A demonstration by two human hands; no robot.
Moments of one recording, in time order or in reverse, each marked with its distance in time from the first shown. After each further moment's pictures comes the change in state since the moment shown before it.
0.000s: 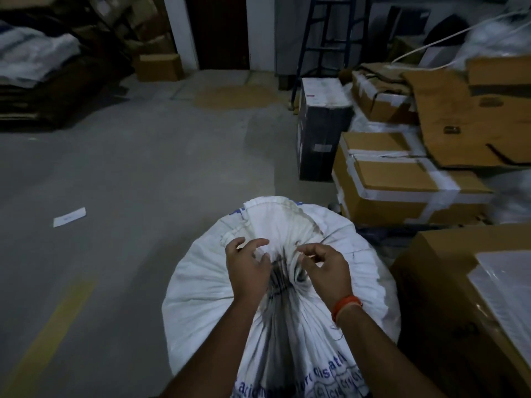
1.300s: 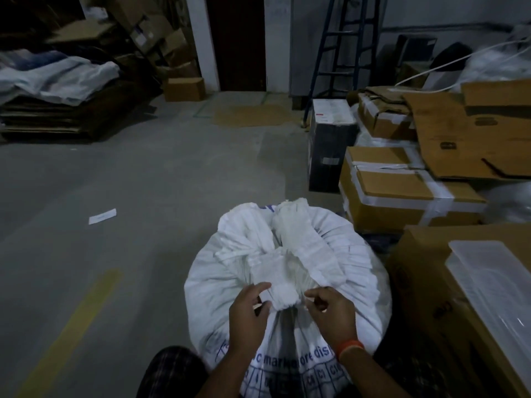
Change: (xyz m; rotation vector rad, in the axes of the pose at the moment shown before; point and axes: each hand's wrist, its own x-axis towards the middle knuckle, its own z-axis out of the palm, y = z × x) left_hand -0.147 -0.025 -0.056 -0.092 -0.101 0.052; right_hand -0.121 0.043 -0.029 -0.263 -0.067 -0.154
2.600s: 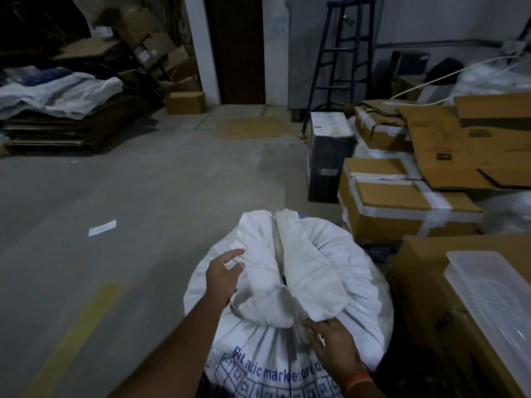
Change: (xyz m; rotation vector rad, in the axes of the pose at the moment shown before) left_hand 0.117 0.000 -0.047 -0.212 0.043 -0.272; right_hand -0.021 0.034 0.005 -0.285 -0.084 -0.296
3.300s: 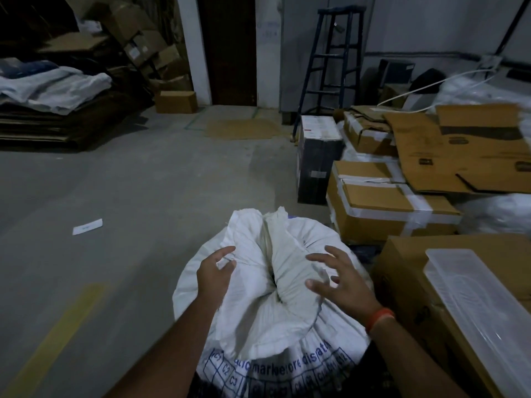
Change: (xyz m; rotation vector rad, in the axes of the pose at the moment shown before) left_hand -0.019 0.002 0.003 -0.016 0.033 0.149; right_hand 0.074 -0.037 -0.131 0.435 -0.186 0.192
